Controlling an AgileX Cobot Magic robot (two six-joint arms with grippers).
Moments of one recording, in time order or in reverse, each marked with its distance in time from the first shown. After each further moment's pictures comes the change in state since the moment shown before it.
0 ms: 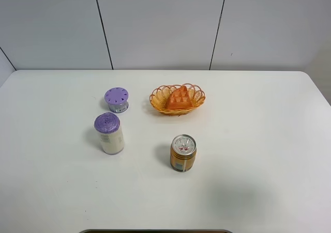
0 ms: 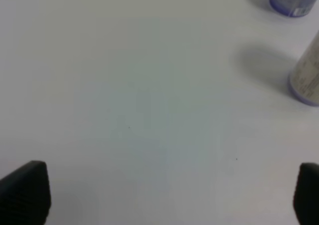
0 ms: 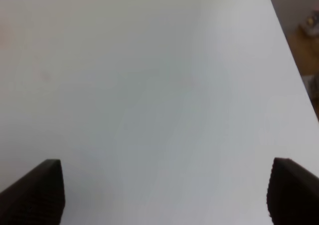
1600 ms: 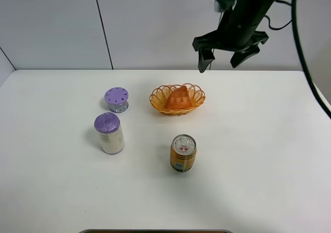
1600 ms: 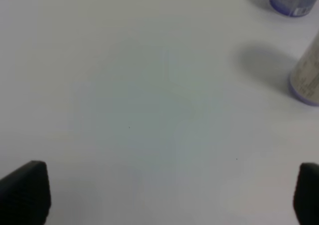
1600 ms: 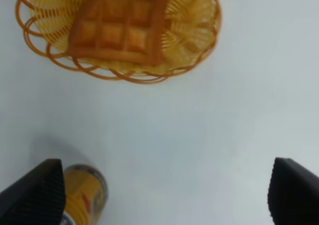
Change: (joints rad) left arm 0.000 0.000 0.000 0.000 0.000 0.000; right arm 0.352 1.519 -0.990 0.213 0.008 -0.111
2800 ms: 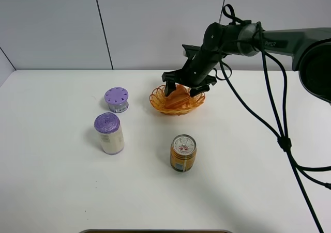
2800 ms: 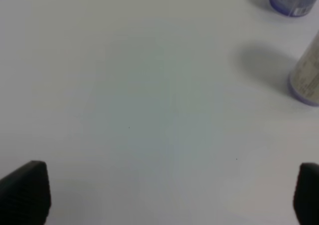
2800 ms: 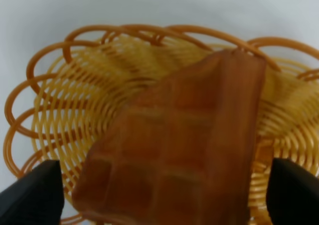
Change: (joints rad) left arm 0.000 0.000 0.000 0.000 0.000 0.000; right arm 0.000 0.391 0.003 0.294 -0.438 -0.108
